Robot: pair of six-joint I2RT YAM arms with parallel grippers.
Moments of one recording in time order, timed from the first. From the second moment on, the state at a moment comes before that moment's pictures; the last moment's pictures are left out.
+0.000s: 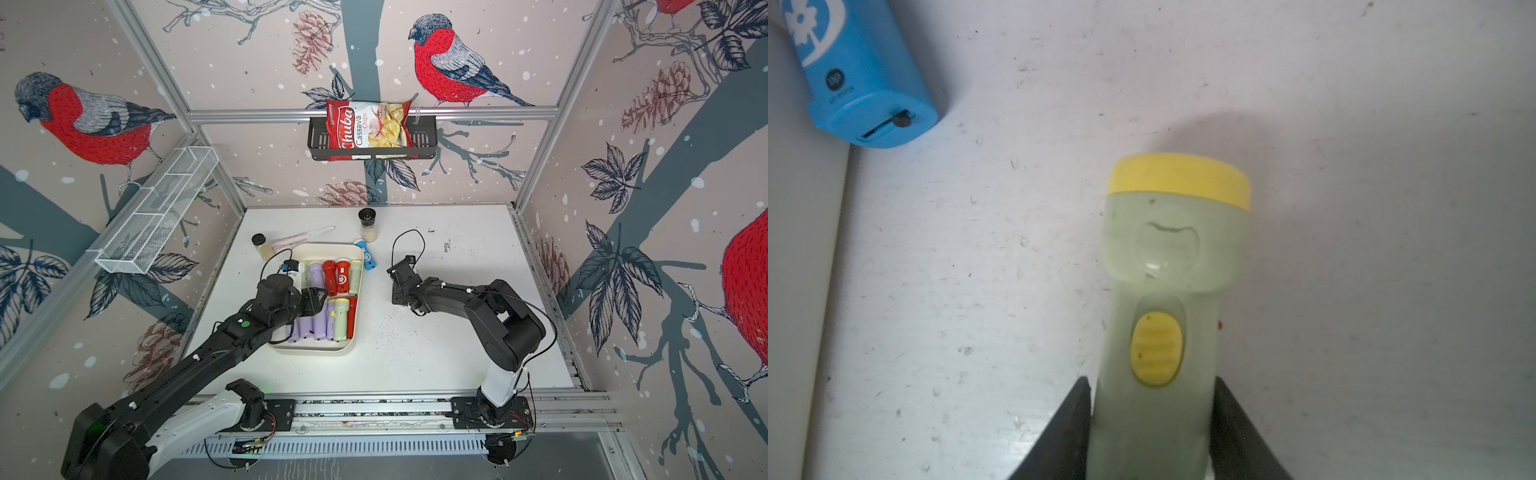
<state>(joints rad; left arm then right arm) -0.50 0.95 0.58 -0.26 0.02 -0.55 0.73 1.73 0.91 -0.20 0.23 0.59</state>
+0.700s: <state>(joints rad) -0.60 0.86 0.47 0.07 0.30 -0.41 0.64 0.94 0.42 0.19 -0.06 0.34</state>
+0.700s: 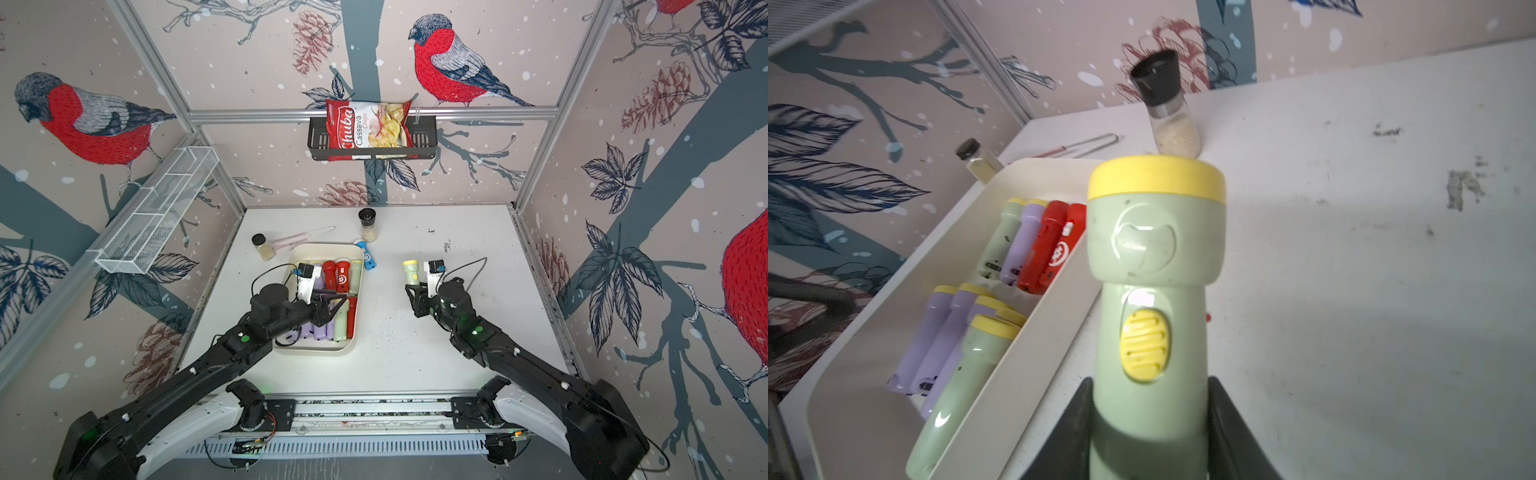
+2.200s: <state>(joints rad) -0.83 0.97 0.38 0.67 0.56 -0.19 0.74 0.87 0.36 0.39 -0.77 -0.18</state>
